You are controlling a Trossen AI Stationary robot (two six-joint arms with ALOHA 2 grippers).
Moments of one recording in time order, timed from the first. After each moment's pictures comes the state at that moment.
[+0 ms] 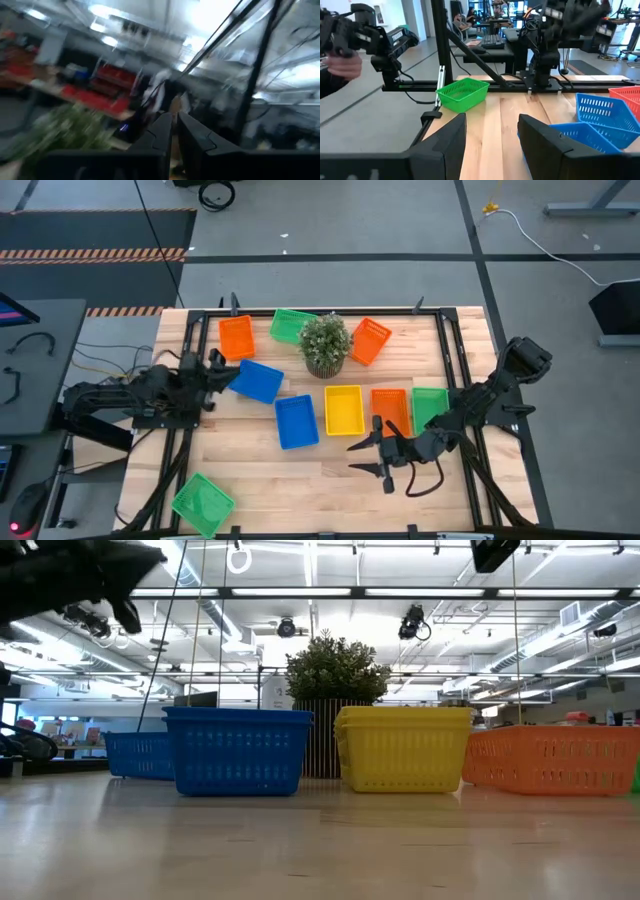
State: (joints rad) left arm 0.05 0.14 0.01 0.57 -0.10 -0.36; right arm 0.66 1.52 0.66 0.79 0.57 0.09
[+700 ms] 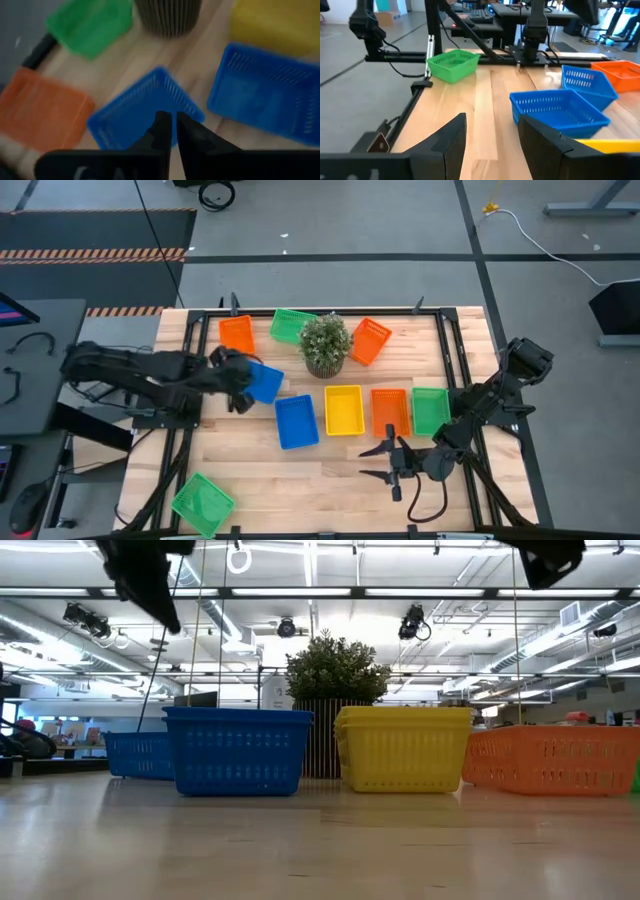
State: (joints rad) left arm -0.16 1.08 1.01 -0.99 -0.47 -0.57; right arm 0.79 1.52 0.64 0.60 0.77 0.18
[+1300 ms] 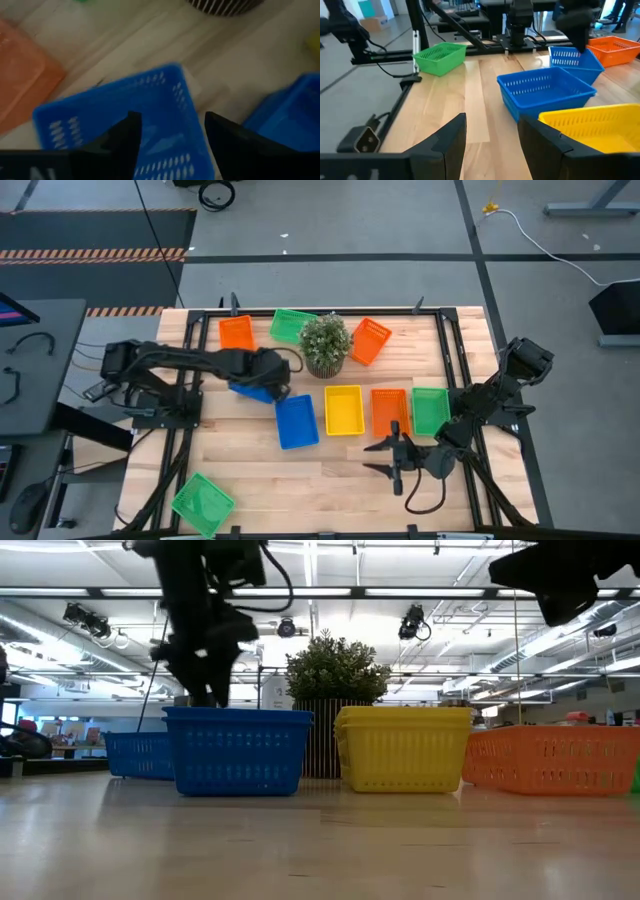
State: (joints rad) left arm 0.07 1.50 1.05 -0.83 -0.33 -0.78; right arm 0.80 1.52 0.55 0.66 0.82 0.30
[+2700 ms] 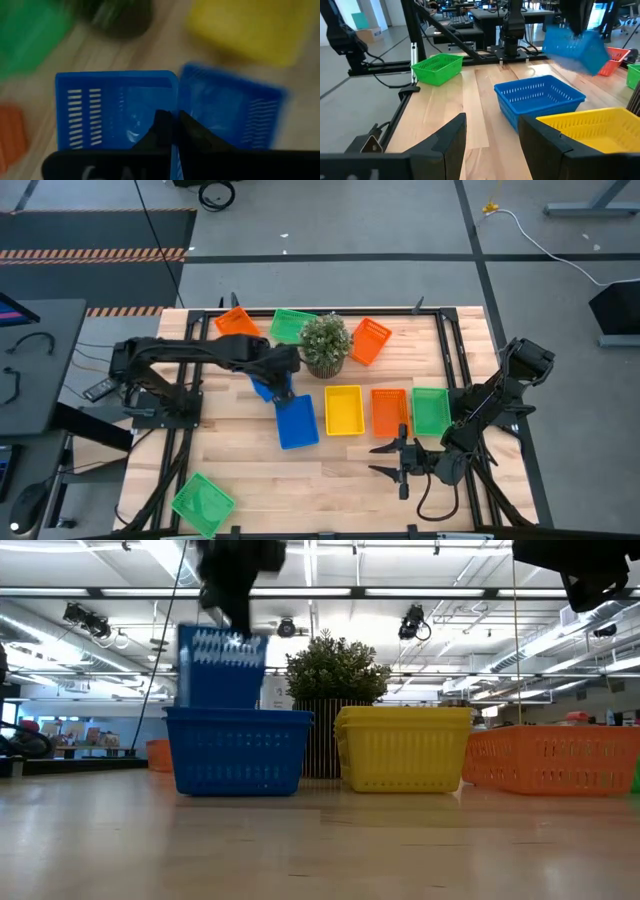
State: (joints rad) left arm 0.02 1.56 1.43 -1.06 -0.14 -0.40; right arm 0.88 1.52 0.55 0.70 0.95 0.30
